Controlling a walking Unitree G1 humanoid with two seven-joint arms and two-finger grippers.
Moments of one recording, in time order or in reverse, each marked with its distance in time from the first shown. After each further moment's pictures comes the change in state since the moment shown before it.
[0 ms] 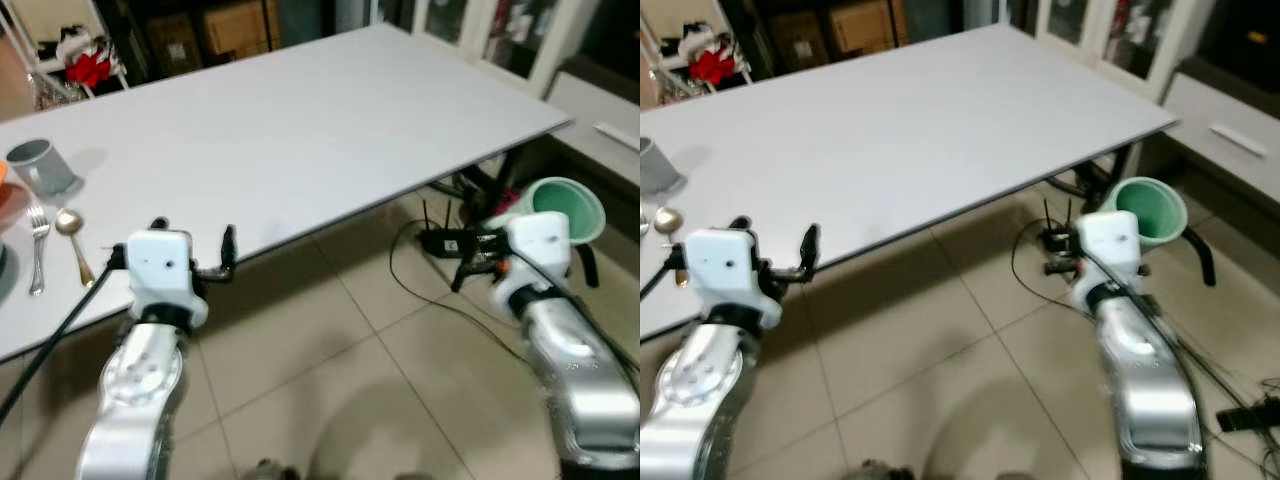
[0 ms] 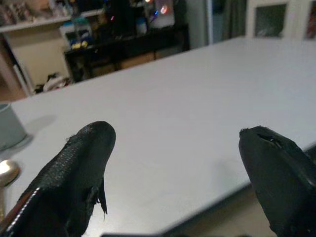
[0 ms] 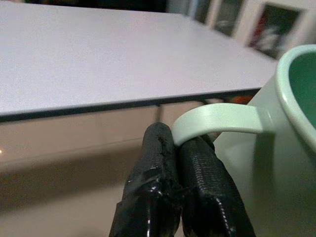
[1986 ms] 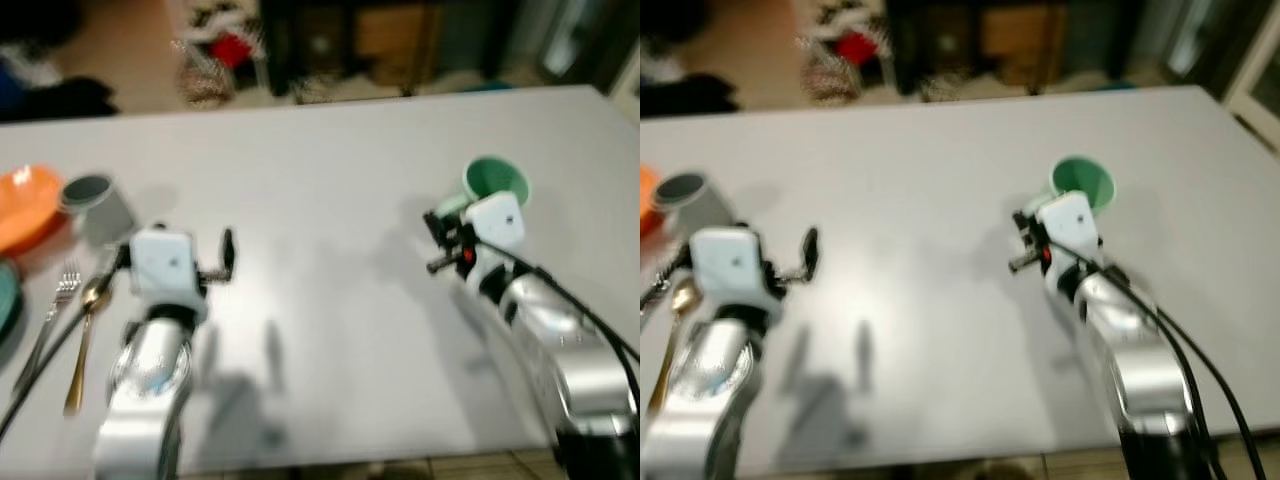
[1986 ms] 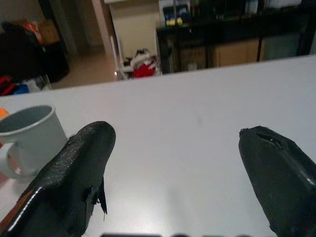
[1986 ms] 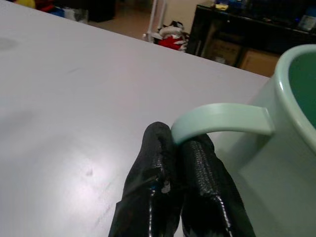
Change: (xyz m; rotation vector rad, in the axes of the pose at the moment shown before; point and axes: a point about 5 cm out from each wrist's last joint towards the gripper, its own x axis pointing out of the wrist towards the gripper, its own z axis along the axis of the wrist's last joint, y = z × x) left arm 0.005 -0.013 -0.001 -0.022 0.023 0.000; right arm 0.019 0.009 0.010 -0.073 -0.028 0.285
